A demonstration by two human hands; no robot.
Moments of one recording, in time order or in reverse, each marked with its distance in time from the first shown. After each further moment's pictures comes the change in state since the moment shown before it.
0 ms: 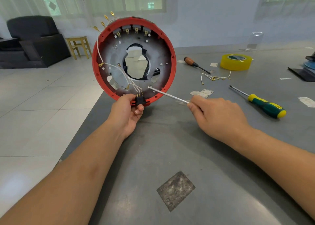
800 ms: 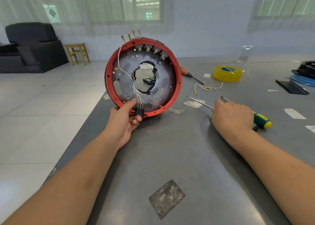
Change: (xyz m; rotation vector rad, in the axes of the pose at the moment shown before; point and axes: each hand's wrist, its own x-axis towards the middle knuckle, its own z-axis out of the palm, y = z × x) left_hand 0.004 -0.007 0.001 0.076 -0.035 0.101; right_hand 0.027 0.066 0.016 -0.395 -0.107 0.417
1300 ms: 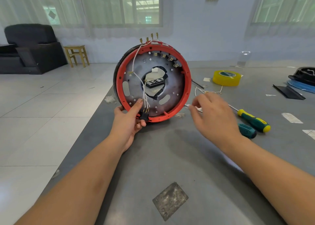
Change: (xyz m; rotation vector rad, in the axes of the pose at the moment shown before) left_hand 0.002 -0.005 0.000 0.047 -0.010 0.040; right_hand -0.031 -0.037 -0.037 0.530 0.396 -0.320
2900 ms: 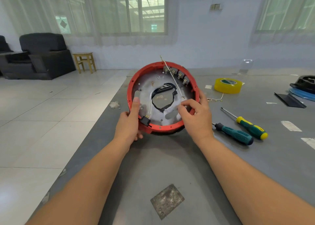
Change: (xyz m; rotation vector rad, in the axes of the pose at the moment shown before) left_hand -0.024 0.019 0.006 0.565 0.129 0.066; right_hand 0.017 -0.031 0.037 0.749 0.174 0.316
